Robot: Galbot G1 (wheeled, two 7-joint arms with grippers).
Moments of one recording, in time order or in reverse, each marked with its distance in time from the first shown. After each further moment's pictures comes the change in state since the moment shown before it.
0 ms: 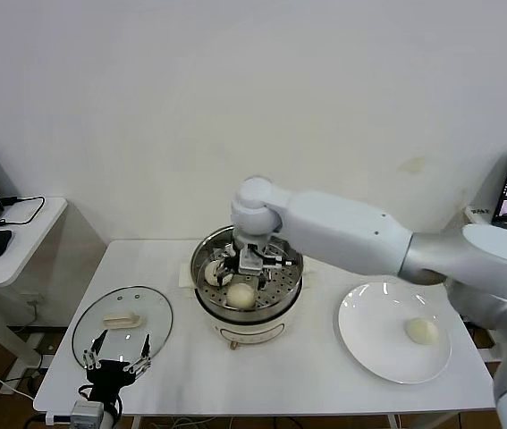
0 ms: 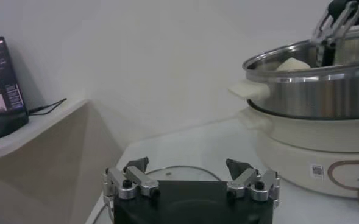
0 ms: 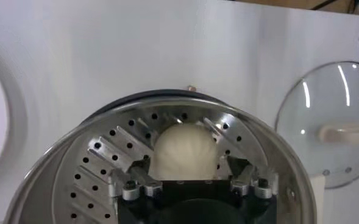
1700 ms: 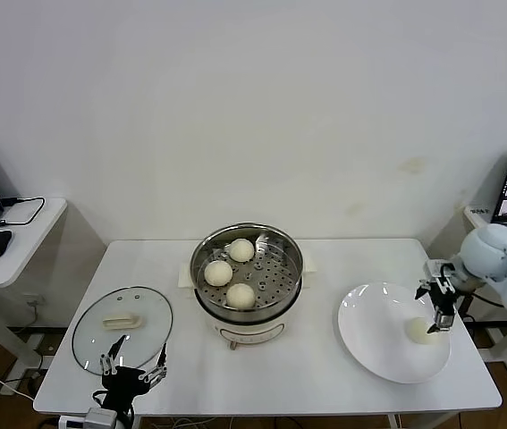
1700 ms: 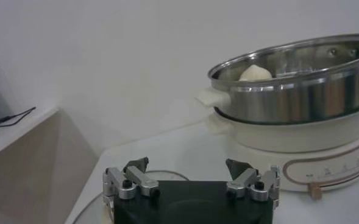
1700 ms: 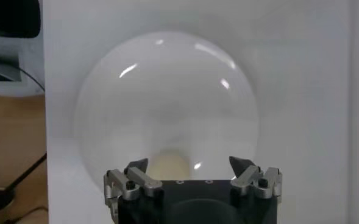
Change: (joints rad) left arm 0.057 0.022 0.064 -0.043 0.023 0.024 0.021; right arm -0.593 -0.759 0.574 0.037 -0.008 -0.696 -0.038
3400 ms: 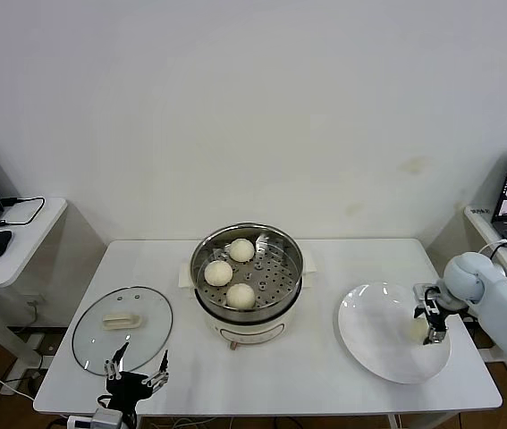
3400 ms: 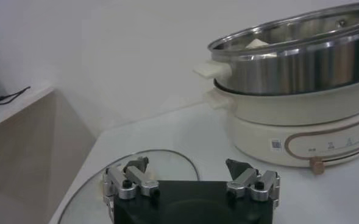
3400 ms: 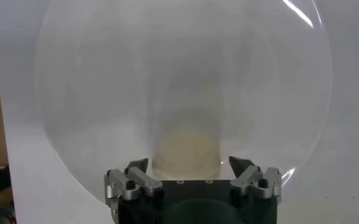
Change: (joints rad) left arm -0.021 -0.005 0.003 0.069 0.008 -0.003 -0.005; right arm -0.122 0.128 0.069 -0.175 -0.162 0.053 0.084
